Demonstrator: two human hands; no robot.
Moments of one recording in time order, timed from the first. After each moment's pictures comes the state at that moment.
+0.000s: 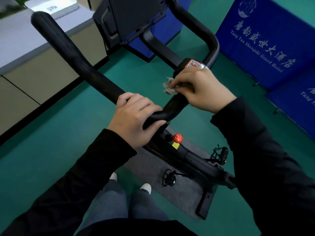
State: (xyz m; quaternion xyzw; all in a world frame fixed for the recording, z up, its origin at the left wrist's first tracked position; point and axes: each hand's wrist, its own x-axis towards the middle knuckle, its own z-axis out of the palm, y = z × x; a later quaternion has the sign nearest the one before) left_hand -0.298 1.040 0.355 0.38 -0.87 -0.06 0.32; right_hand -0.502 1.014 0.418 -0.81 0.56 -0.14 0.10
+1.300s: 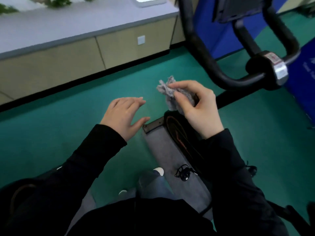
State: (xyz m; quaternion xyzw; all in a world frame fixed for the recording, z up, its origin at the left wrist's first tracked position) left_hand -0.132 1.216 0.329 0.64 -0.75 -0.10 0.15; right_hand -0.329 1.166 0.384 -0.74 0.45 -0.38 0.31
